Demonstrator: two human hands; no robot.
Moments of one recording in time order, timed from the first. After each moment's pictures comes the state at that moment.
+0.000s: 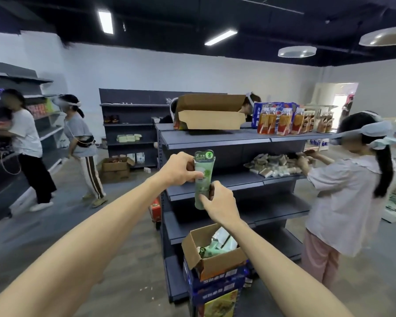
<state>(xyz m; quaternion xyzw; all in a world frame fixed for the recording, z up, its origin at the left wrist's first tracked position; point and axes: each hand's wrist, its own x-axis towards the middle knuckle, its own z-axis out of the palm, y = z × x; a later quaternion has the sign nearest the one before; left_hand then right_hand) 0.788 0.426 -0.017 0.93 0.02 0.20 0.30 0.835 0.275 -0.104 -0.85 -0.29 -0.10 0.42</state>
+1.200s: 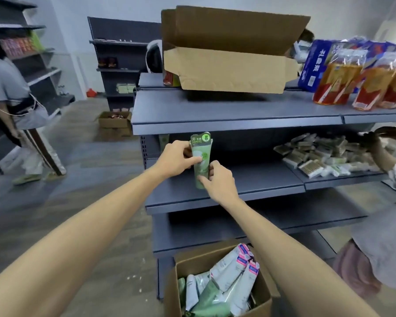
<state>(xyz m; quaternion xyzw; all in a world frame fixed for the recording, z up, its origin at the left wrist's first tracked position) 1.212 0.625 -0.148 0.91 0.12 0.19 0.34 1.283 0.483 -0.211 -0.87 -0.30 0.01 0.39</state>
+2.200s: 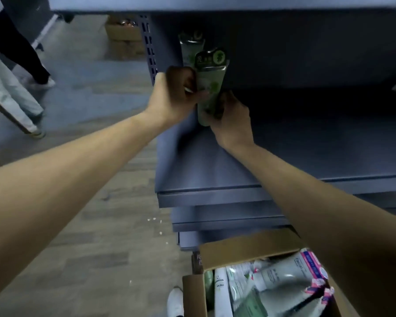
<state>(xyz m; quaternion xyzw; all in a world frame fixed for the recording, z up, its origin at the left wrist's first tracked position) 1.333 0.823 -0.296 0.90 0.20 0.27 0.27 1.419 0.700 -0.345 -0.83 -0.35 0.02 0.43</state>
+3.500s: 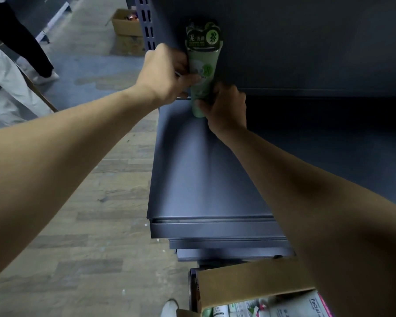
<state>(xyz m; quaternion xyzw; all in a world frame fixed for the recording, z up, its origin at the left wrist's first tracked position) 1.372 0.898 -0.311 0.89 0.22 0.26 0.30 1.461 0.777 -0.362 -0.86 -0.35 0.00 0.38</state>
